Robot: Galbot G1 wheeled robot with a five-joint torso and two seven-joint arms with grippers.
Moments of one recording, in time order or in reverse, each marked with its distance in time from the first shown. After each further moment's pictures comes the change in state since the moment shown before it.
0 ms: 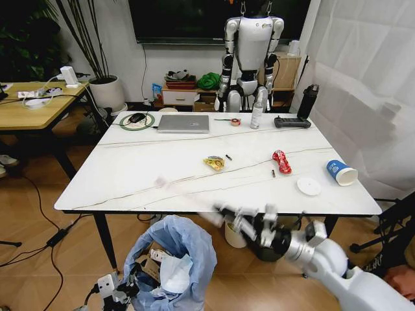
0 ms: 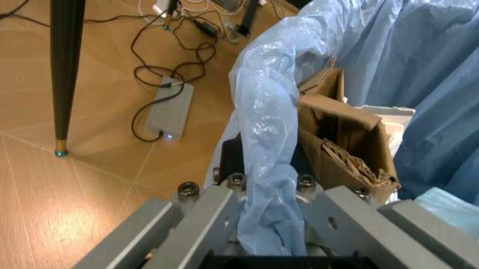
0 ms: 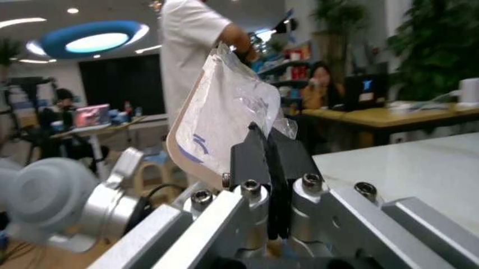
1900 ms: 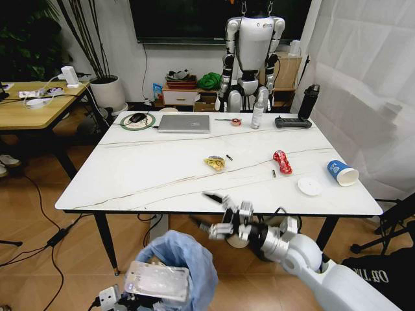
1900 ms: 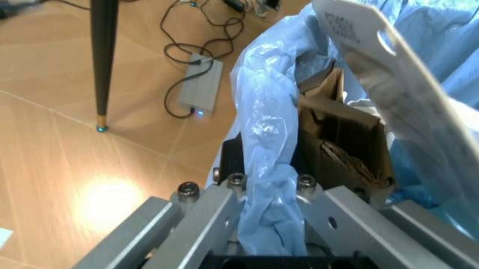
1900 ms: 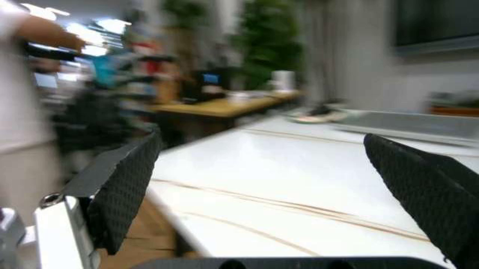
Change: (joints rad) left arm 0.055 0.011 0.007 0.003 0.047 0.024 -0.070; right arm 0.086 0.125 0.041 -0.051 -0.155 -0.095 0.609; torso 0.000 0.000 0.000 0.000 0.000
